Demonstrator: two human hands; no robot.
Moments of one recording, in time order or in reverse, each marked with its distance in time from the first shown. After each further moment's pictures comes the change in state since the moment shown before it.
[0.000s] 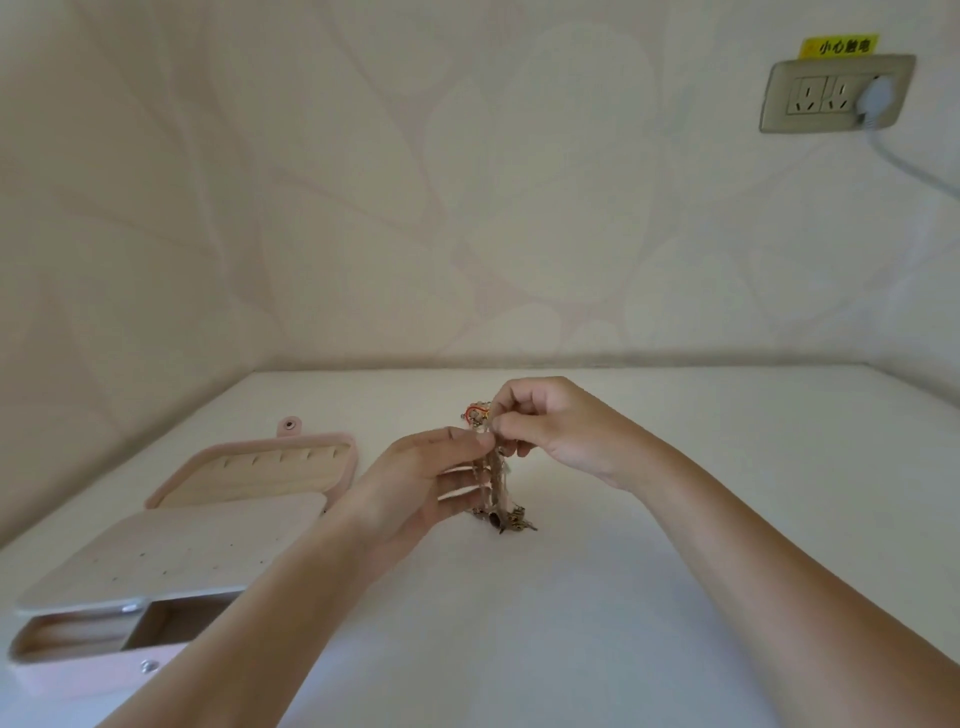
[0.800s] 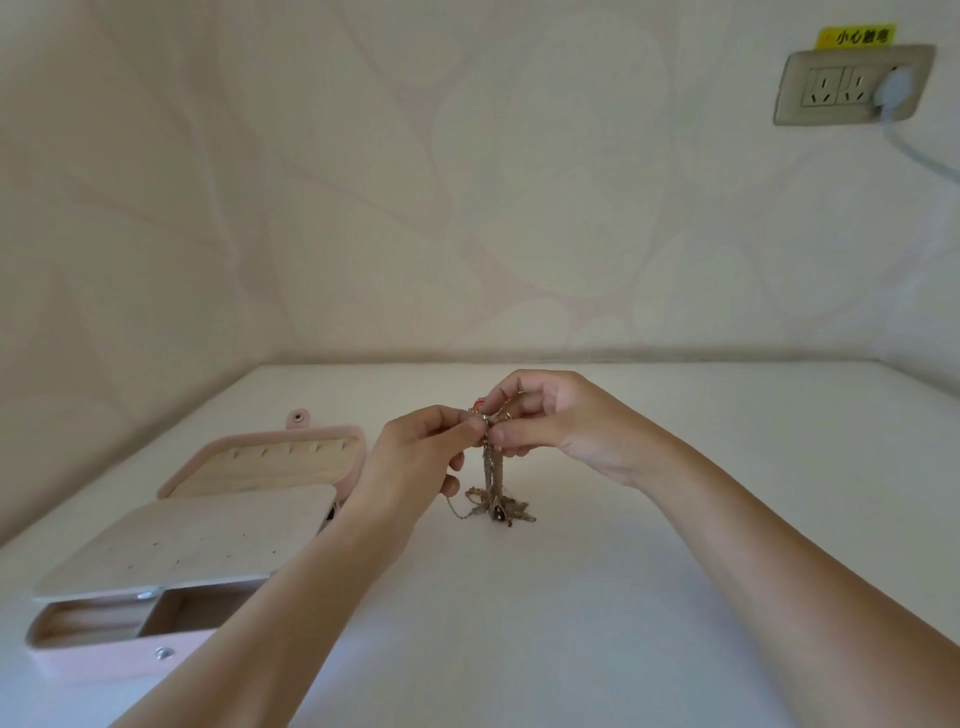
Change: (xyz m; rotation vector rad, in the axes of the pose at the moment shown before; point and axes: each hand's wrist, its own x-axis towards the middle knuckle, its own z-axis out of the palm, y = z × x) left_hand 0.005 -0.002 -0.003 0.282 0.320 0.181; right_hand -0.001 0.000 0.000 0.117 -0.052 0.016
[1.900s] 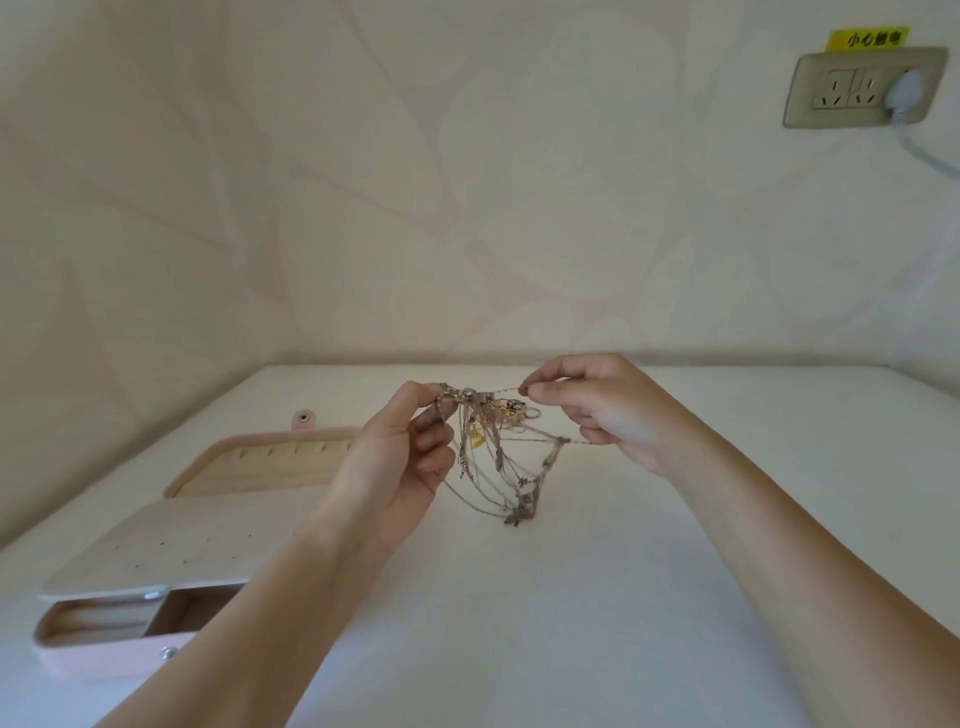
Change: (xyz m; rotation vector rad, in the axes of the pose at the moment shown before) left_hand 0.003 0.013 -0.006 -0.749 0.002 -0.160; right_hand -0.005 -0.010 -0.017 0.004 0.220 0.098
